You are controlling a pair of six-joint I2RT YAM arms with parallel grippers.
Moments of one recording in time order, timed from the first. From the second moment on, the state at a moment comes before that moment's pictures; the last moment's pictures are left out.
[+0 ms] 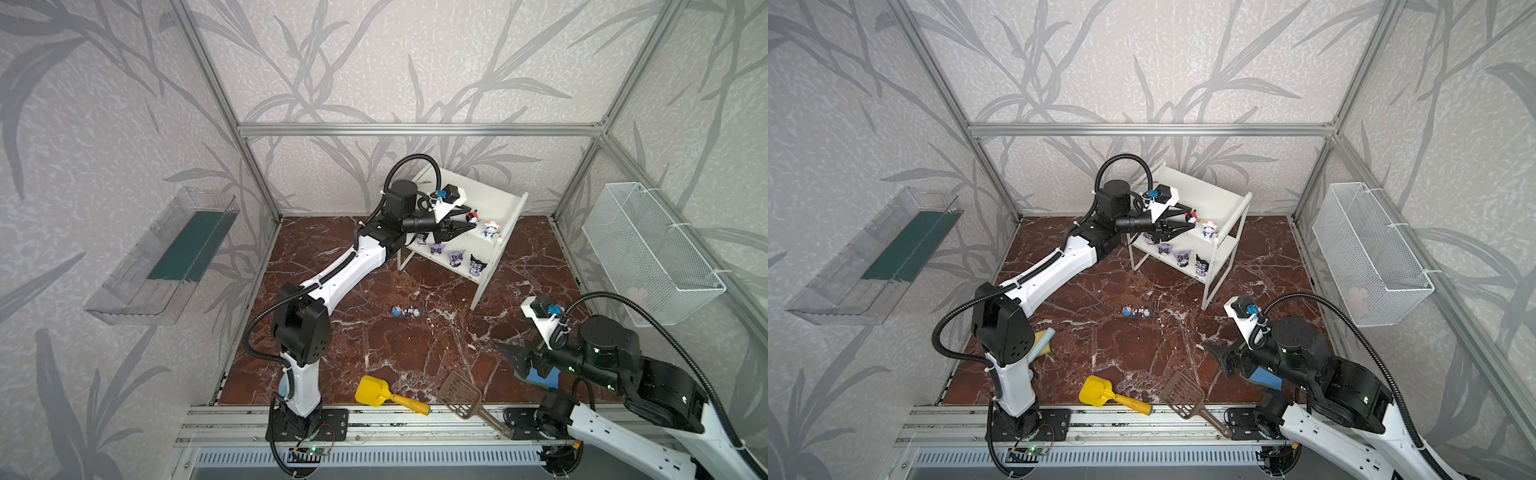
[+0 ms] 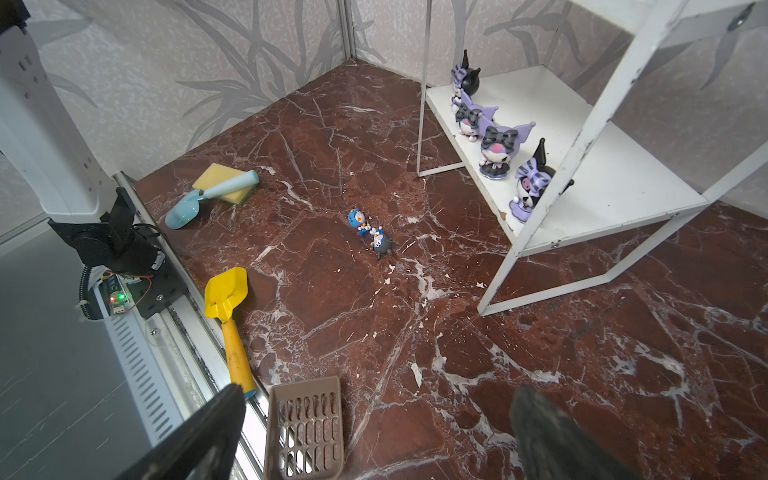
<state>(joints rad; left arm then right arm) -0.58 1.89 1.77 0.03 0.82 0.29 0.86 0.50 0.98 -0.98 0.03 0.12</state>
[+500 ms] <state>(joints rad) -0.58 1.85 1.77 -0.02 0.79 0.33 0.86 0.50 0.96 -0.96 0.02 0.12</state>
